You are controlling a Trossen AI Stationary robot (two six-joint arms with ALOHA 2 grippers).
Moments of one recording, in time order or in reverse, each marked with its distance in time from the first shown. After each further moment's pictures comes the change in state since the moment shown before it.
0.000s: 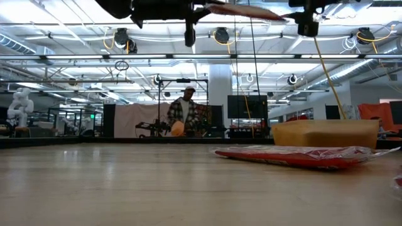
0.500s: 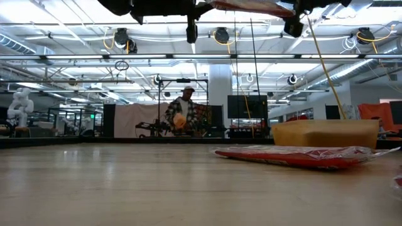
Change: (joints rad) left arm -0.059 0.000 0.000 0.004 -0.041 0.035; right arm 0.018 0.056 0.000 0.127 -0.030 -0.157
